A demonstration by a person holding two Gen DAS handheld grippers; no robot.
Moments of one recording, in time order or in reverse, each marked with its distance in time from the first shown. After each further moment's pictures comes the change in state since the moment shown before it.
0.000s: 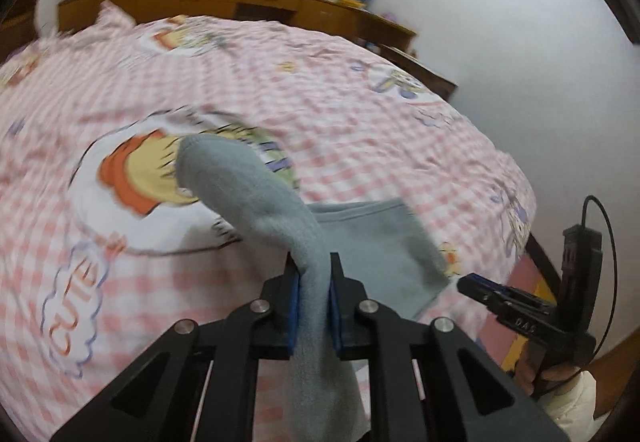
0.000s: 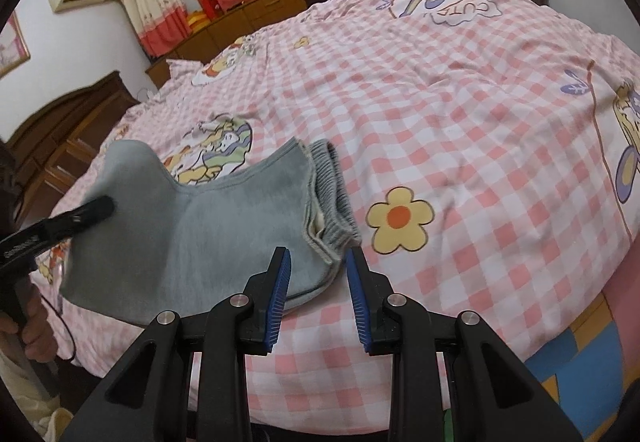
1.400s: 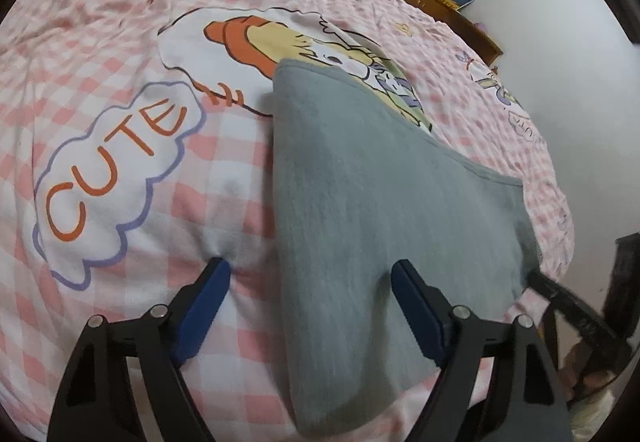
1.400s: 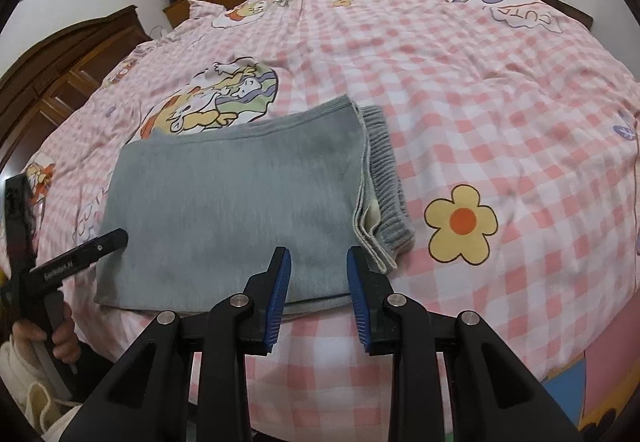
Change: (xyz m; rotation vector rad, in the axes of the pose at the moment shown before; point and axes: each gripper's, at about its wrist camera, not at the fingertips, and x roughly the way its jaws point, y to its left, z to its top) left arm 0.039 0.111 -0.085 -0.322 0.093 0.138; right arm 0.045 0.042 -0.002 -0.191 0.139 -0.040
